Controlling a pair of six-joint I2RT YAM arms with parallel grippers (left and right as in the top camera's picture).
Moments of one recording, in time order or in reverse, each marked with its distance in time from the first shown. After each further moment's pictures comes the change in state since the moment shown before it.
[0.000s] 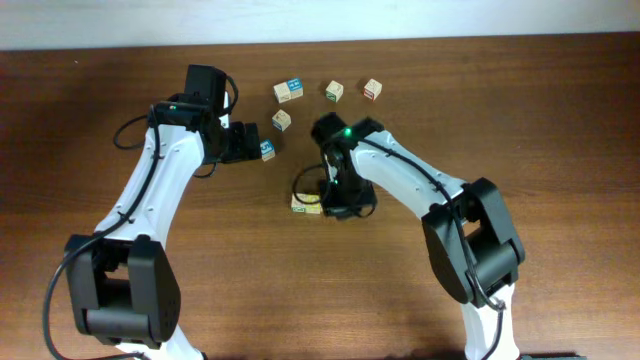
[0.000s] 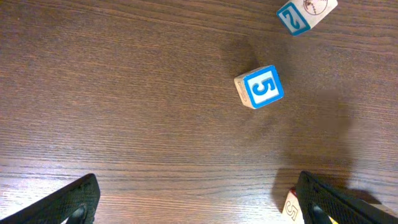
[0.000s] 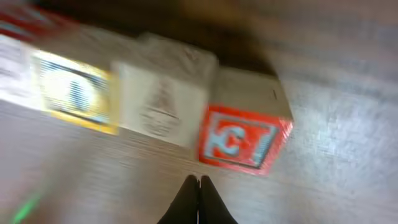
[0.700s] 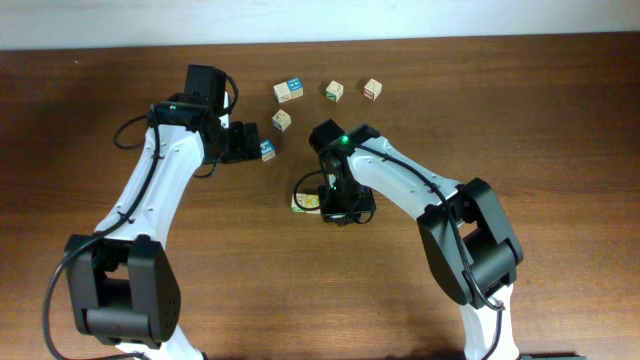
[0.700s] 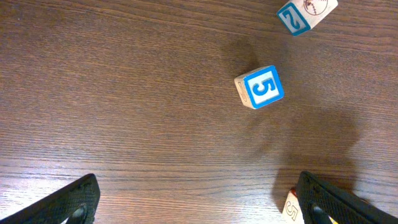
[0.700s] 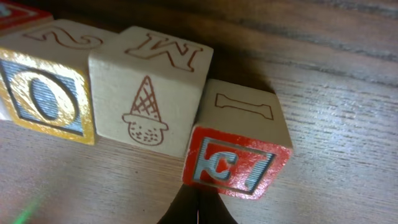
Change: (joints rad) left arm 0.000 0.000 0.000 0.000 0.000 0.000; right arm 0.015 0.002 -0.062 0.039 0.012 0.052
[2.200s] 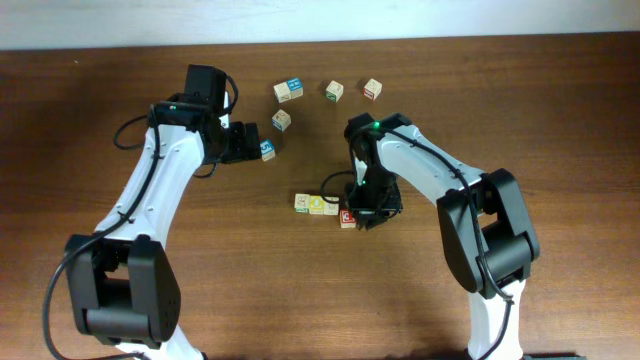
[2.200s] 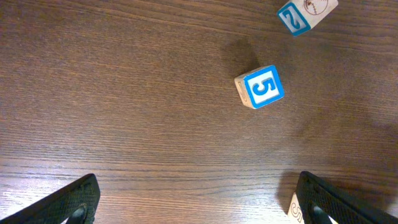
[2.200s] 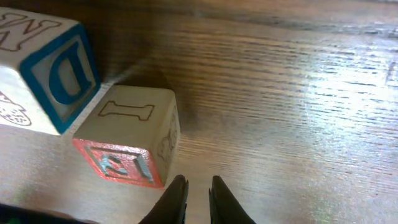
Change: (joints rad) left arm 0.000 0.000 0.000 0.000 0.000 0.000; right arm -0.136 -0.002 -0.030 -0.126 -0.081 -0.082
